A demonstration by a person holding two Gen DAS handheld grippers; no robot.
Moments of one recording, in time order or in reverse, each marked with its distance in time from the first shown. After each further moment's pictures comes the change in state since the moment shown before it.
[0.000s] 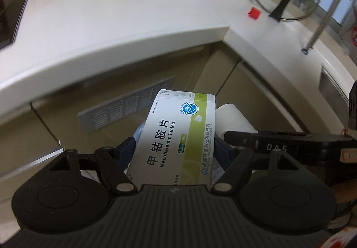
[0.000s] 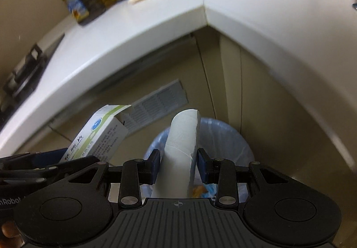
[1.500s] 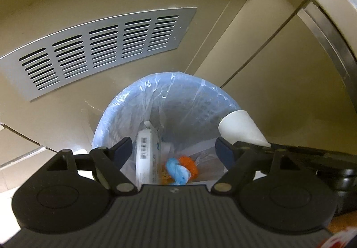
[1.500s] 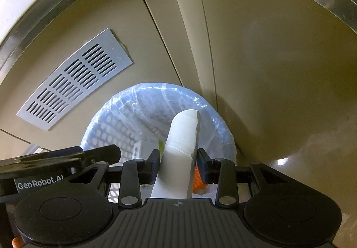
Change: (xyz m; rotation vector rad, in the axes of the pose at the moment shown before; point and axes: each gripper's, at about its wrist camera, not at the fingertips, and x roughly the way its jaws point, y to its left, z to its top) left arm 0.168 0.009 -0.031 -0.085 0.173 -0.004; right arm 0.121 -0.075 -0.033 0.089 0.110 -0.106
